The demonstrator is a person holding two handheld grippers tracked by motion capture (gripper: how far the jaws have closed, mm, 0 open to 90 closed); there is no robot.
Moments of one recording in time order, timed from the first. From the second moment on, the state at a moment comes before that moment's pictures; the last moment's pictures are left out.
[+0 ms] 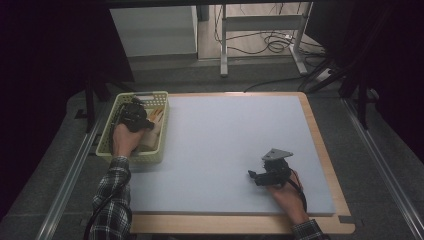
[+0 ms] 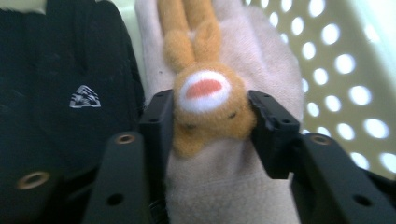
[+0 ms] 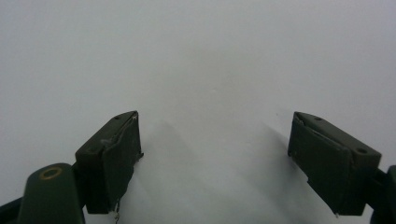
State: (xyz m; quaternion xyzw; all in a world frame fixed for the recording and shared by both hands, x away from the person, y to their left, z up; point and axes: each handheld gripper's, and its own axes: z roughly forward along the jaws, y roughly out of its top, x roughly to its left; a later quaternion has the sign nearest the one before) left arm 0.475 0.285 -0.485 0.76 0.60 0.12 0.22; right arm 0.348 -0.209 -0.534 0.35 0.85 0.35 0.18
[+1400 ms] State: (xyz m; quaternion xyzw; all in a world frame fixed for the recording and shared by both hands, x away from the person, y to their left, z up) left arm 0.437 0.293 -0.457 0.75 0.55 0.16 0.32; right arm 0.347 -0.209 -0.534 0.34 0.85 0.35 0.19
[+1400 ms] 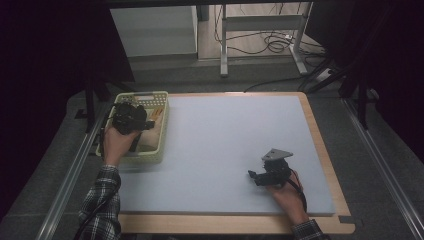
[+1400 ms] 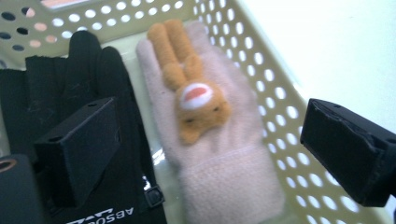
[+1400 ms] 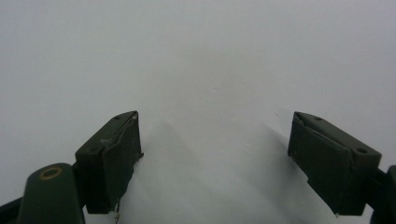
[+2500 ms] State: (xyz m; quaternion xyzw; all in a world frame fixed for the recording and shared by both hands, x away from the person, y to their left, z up) left arm 0.357 0.198 -0.446 0.81 0.38 0.14 0.42; right arm 0.347 -0.209 -0.534 0.34 0.85 0.35 0.19
